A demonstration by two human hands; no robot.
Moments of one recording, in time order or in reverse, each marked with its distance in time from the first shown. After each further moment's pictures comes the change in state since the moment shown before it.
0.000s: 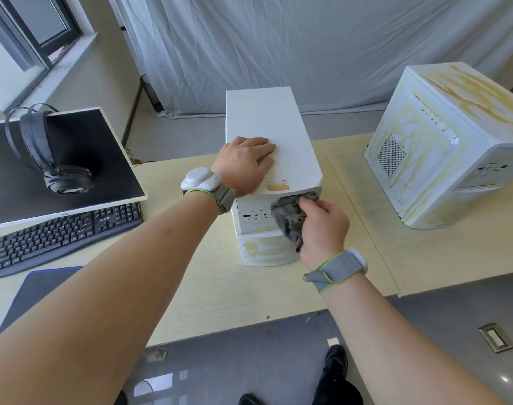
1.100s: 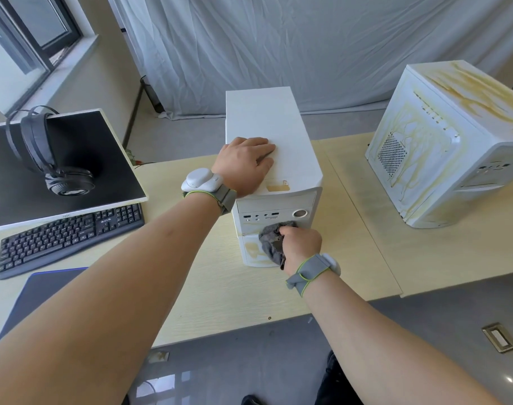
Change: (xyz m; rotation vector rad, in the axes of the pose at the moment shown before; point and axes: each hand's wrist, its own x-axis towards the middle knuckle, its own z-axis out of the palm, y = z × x) left_hand 0.000 0.000 -0.001 -0.013 0.018 -0.013; right_hand 0.013 0.060 0.008 -0.193 0.037 0.262
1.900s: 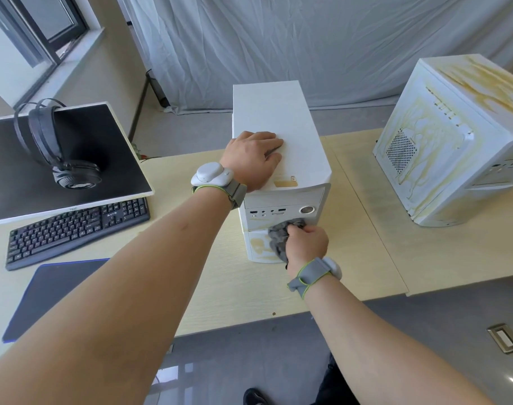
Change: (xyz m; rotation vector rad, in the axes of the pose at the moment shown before) left_hand 0.000 0.002 0.001 -0.002 0.013 -0.013; right_hand 0.002 0.017 0.001 -0.134 0.077 -0.207
